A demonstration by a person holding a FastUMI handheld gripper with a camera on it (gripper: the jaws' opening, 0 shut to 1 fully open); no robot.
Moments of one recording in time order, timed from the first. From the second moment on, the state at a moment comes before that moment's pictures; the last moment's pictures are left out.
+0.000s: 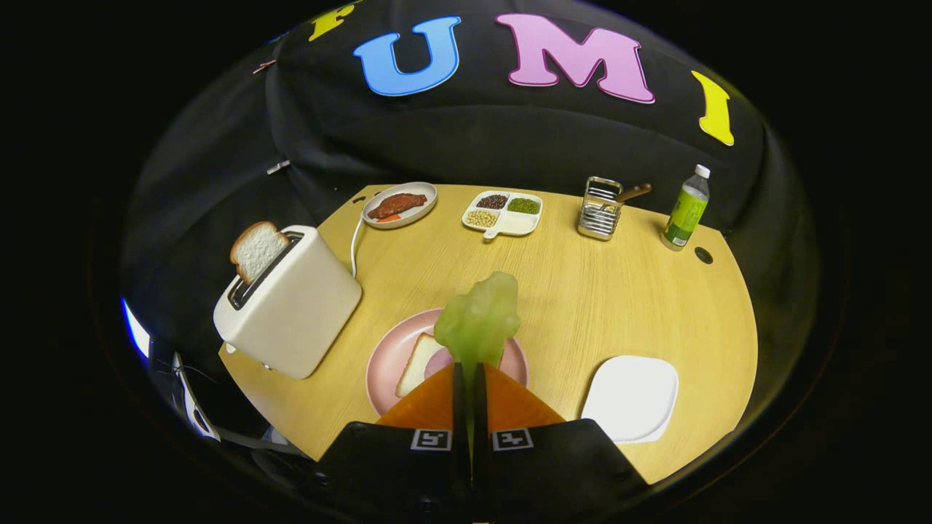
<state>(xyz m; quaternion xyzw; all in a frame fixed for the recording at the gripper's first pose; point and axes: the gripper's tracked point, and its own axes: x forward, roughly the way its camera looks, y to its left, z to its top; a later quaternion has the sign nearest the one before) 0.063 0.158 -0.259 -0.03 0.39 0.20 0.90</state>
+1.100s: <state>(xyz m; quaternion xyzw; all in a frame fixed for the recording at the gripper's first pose) 0.068 0.193 -0.319 -0.08 0.44 0.19 0.87</state>
